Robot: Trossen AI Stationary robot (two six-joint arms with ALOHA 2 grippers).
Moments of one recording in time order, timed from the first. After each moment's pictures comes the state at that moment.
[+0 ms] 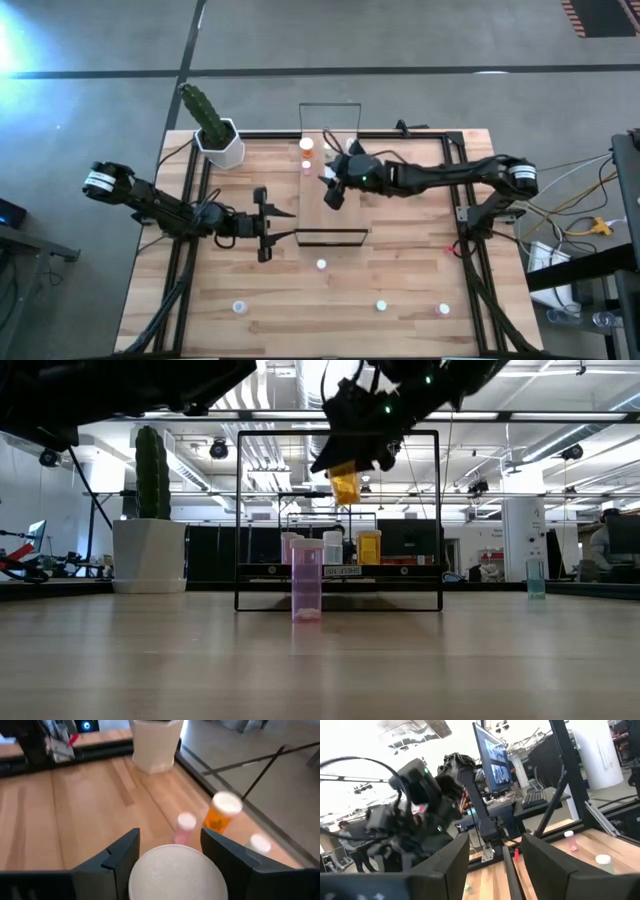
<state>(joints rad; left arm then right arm) -0.22 1.26 0.32 1.22 -0.19 0.42 -0.15 1.63 1.11 0.05 0.29 0.07</state>
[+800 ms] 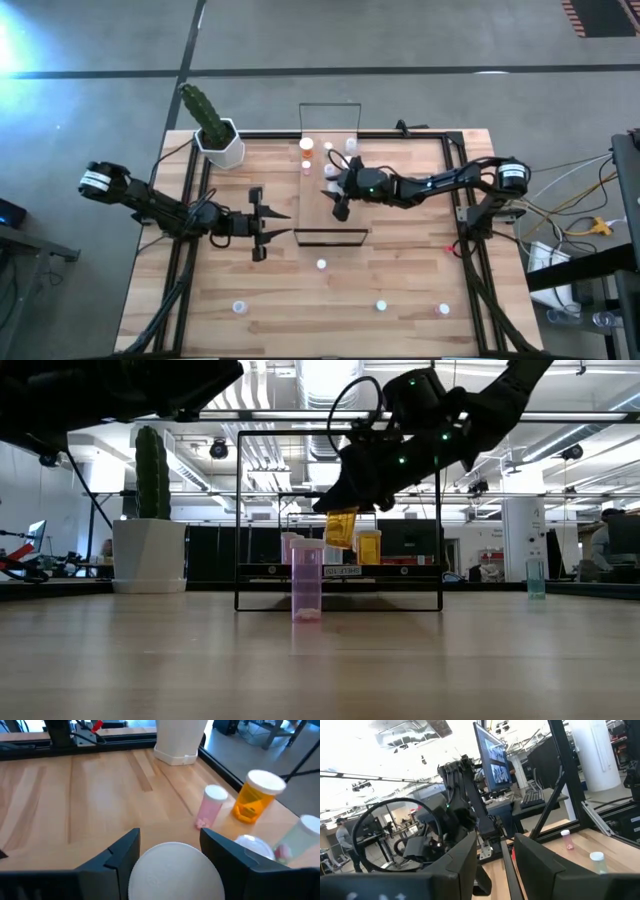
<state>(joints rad) -0.22 1.21 0.26 1.22 -0.19 0.40 -0.17 1.71 0.83 0.51 0.15 -0.01</state>
